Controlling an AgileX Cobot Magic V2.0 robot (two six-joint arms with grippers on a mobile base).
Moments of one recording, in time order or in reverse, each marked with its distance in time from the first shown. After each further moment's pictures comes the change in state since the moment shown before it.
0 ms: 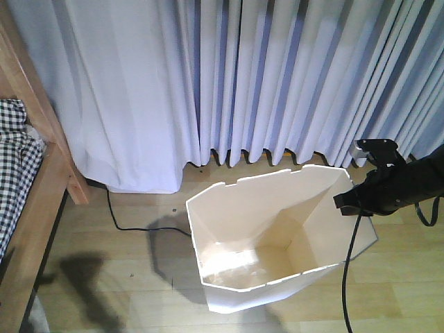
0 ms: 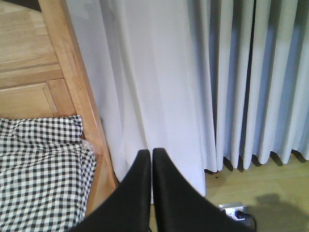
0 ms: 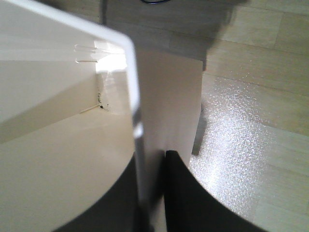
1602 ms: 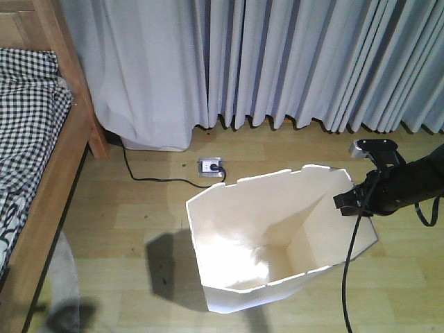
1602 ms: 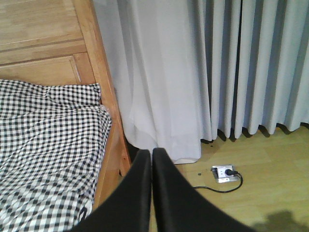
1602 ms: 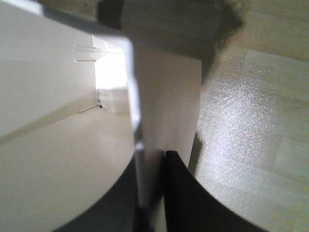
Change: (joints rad) left arm 0.000 0.000 0.000 0.000 0.000 0.000; right arm 0.000 0.000 0.000 0.000 0.001 0.000
